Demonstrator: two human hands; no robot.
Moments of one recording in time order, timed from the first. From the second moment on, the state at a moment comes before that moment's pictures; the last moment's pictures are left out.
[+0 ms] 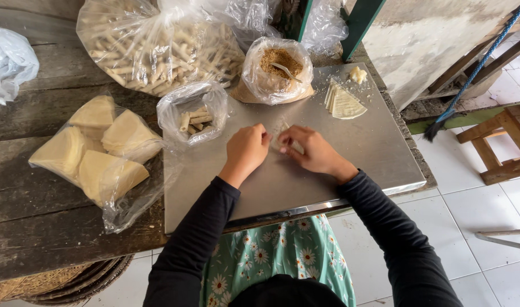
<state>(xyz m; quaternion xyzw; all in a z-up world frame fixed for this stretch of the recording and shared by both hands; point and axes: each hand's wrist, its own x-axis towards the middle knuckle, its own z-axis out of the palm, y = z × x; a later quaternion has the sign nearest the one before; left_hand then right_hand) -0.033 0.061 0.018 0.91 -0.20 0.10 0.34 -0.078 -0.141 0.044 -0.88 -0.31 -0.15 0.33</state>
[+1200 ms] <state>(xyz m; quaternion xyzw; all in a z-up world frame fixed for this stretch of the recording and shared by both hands) -0.039 0.048 0.004 0.83 -0.20 0.02 0.51 0.039 -0.158 0.108 -0.83 -0.18 -0.37 0.38</state>
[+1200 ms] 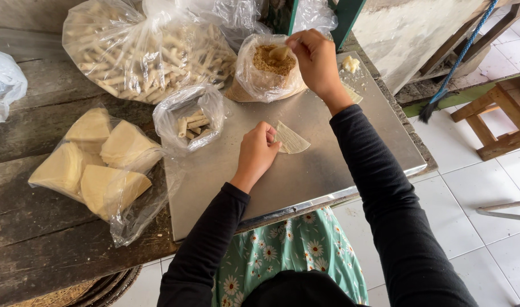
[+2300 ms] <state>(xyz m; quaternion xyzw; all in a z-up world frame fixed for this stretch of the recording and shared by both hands) -0.033 0.061 0.011 0.84 -0.18 -0.07 0.51 0.027 -0.204 0.076 -0.53 0.05 -0.22 0.82</state>
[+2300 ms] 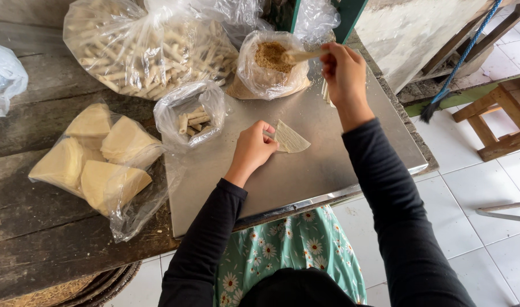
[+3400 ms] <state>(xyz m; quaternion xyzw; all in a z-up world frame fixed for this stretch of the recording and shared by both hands) -0.031 0.063 0.021 0.81 -0.16 -0.12 0.56 -0.164 -0.182 0.023 -0.87 -0.19 -0.23 0.38</state>
